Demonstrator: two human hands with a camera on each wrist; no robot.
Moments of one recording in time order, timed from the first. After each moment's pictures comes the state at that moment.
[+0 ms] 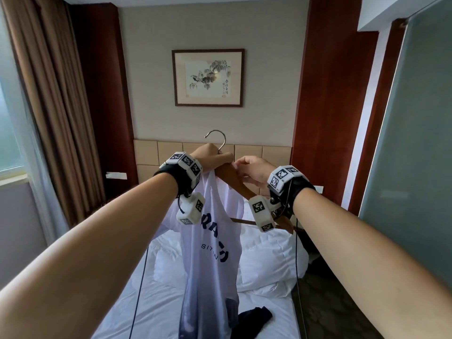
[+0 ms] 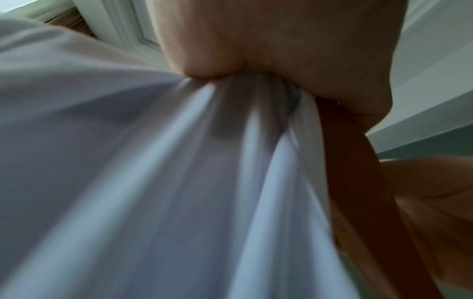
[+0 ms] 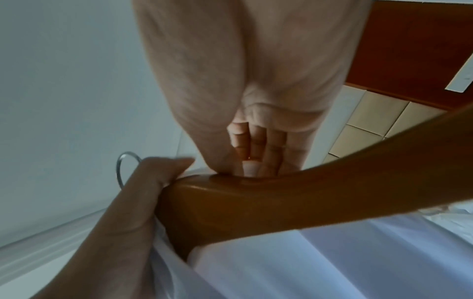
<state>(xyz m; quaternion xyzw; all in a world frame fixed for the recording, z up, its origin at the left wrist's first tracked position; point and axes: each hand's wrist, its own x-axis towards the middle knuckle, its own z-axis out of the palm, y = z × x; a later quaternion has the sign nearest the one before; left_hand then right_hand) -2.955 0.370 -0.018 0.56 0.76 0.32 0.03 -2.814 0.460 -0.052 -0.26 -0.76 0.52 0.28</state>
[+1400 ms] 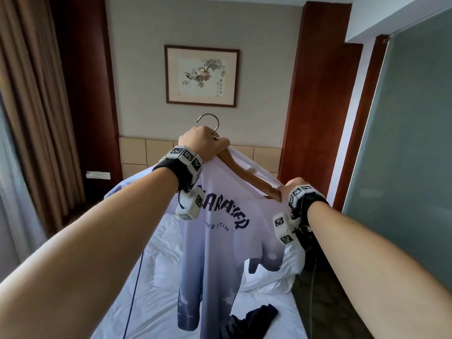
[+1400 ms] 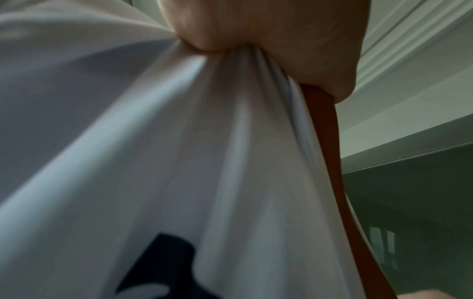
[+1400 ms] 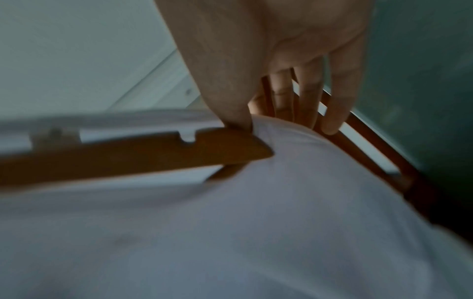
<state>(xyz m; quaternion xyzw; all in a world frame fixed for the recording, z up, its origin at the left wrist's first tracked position) -3.062 0.310 0.006 0.54 0.74 0.36 -0.15 -2.834 0.468 -0.094 -0.60 -0.72 0.26 0.26</state>
